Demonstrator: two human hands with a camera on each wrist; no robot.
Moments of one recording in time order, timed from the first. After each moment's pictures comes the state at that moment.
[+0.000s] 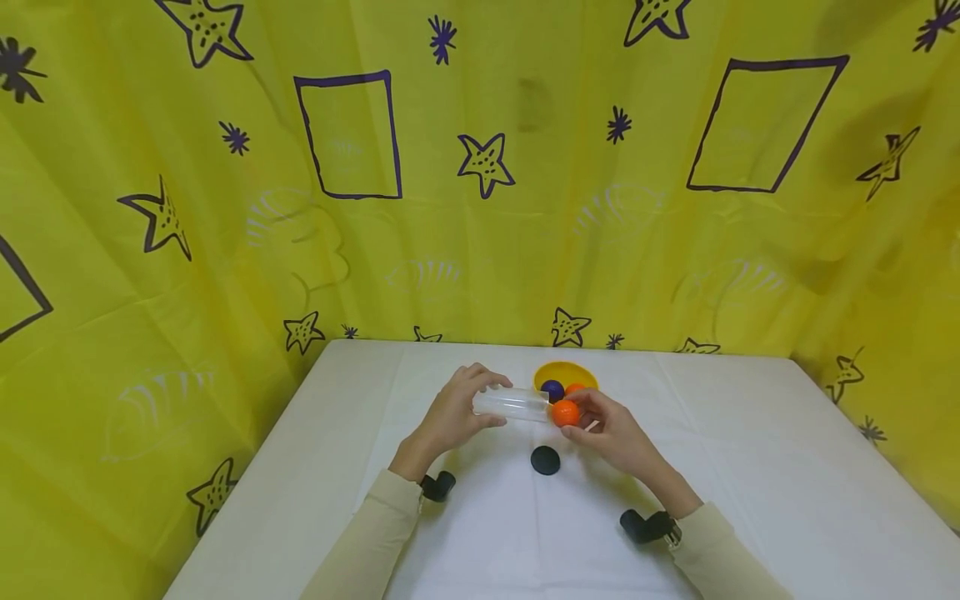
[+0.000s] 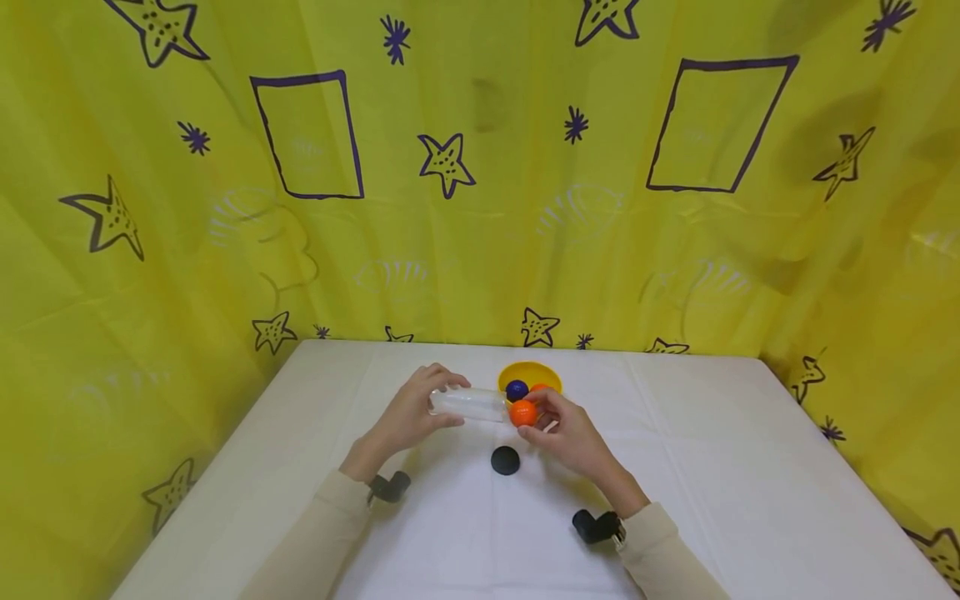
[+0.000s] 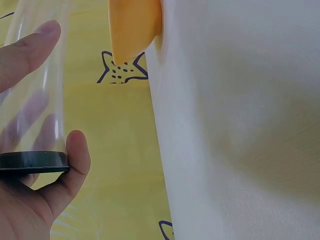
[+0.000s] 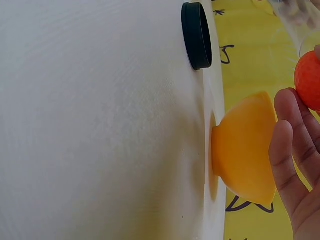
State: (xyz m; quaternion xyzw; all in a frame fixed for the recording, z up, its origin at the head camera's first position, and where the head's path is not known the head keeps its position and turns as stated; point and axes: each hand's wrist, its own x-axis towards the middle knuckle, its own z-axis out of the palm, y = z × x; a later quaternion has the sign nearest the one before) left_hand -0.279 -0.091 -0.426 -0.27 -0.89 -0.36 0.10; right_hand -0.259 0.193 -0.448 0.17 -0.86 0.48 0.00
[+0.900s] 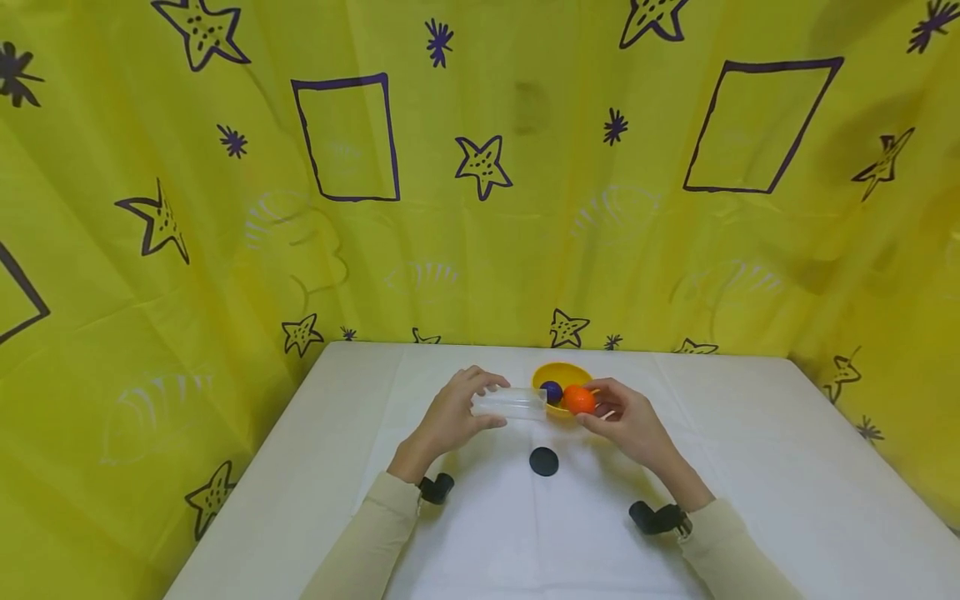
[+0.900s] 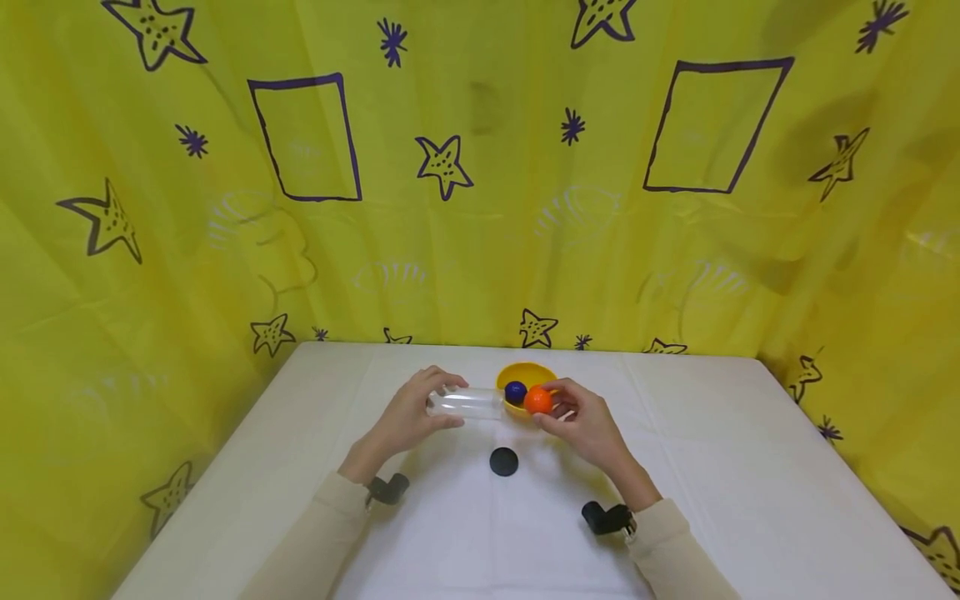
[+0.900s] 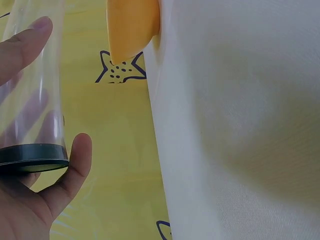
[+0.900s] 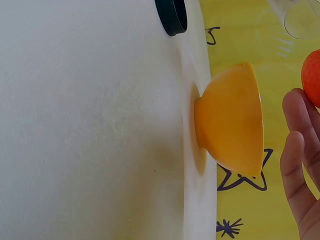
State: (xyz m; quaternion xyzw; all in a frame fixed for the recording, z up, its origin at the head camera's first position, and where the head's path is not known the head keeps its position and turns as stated) left_hand -0.279 -0.091 -0.428 -0.27 -0.89 -0.36 0.09; right_hand -0.262 0.212 -0.438 0.14 -0.87 0.47 0.07
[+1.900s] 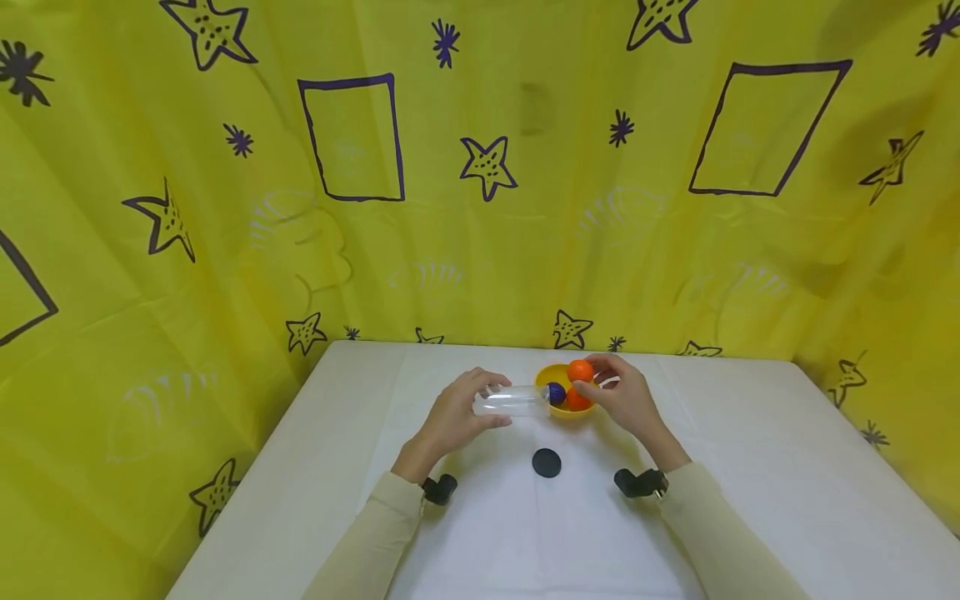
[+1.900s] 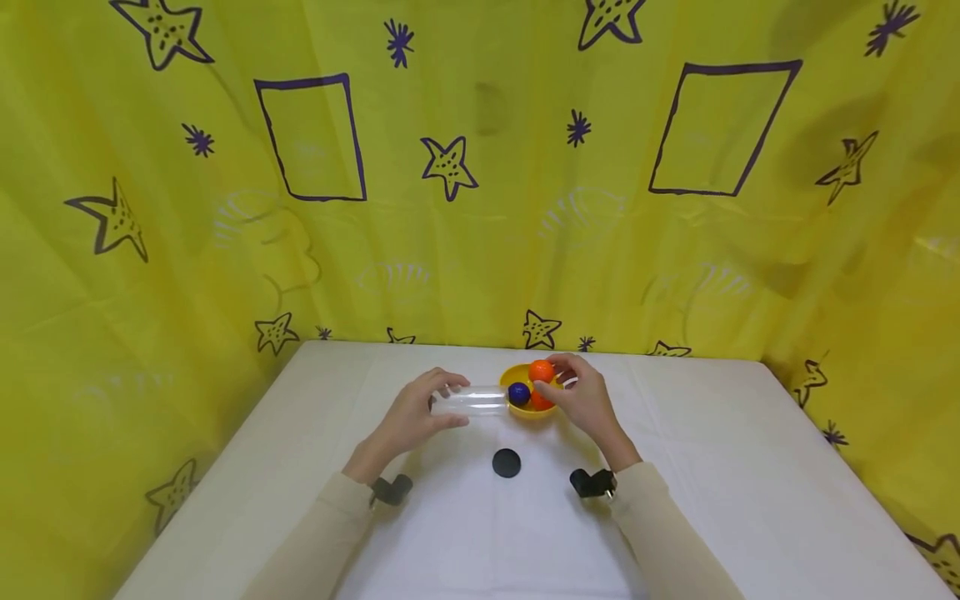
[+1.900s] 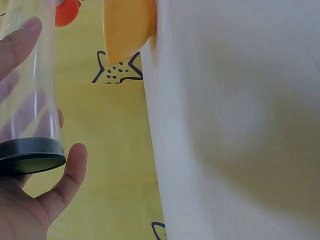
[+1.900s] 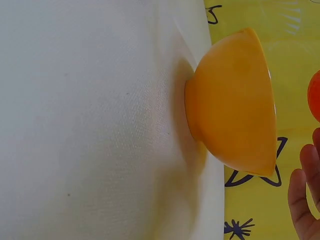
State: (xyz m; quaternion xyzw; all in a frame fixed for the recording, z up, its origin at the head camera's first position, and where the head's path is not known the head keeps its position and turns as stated) left_hand -0.280 -0.091 -0.430 -0.26 -0.88 -0.40 0.09; right_hand -0.308 0.208 -0.434 0.10 -0.87 0.46 0.11
